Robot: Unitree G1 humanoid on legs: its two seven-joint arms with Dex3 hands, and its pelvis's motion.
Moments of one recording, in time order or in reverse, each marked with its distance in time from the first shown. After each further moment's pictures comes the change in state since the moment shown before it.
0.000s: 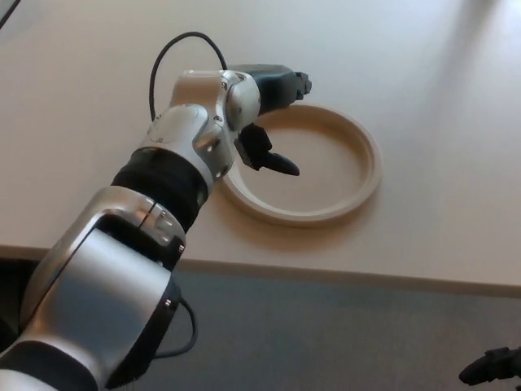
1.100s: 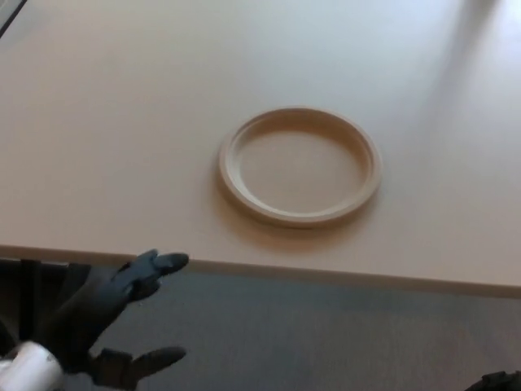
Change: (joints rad) left_arm 1.346 0.094 0.494 -1.218 -0.362 -0.063 -0.139; right_arm 0.058 0.021 0.002 0.007 0.001 -0.001 -0.002
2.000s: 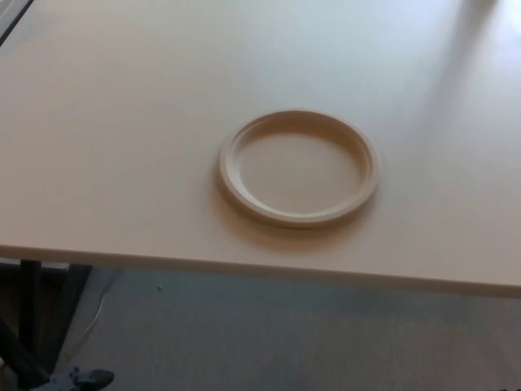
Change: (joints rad) left_arm 0.190 0.220 0.025 0.304 -0.168 -0.161 0.026; right_arm 0.035 0.009 -0.001 0.003 0.000 0.000 -0.005
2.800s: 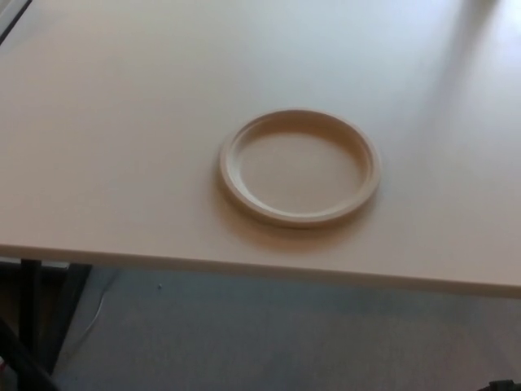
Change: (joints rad) left_arm -0.365 0.110 -0.177 0.856 0.056 -0.083 0.344; right_arm -0.007 0.005 -0.057 0.001 0.010 -0.001 -0.013
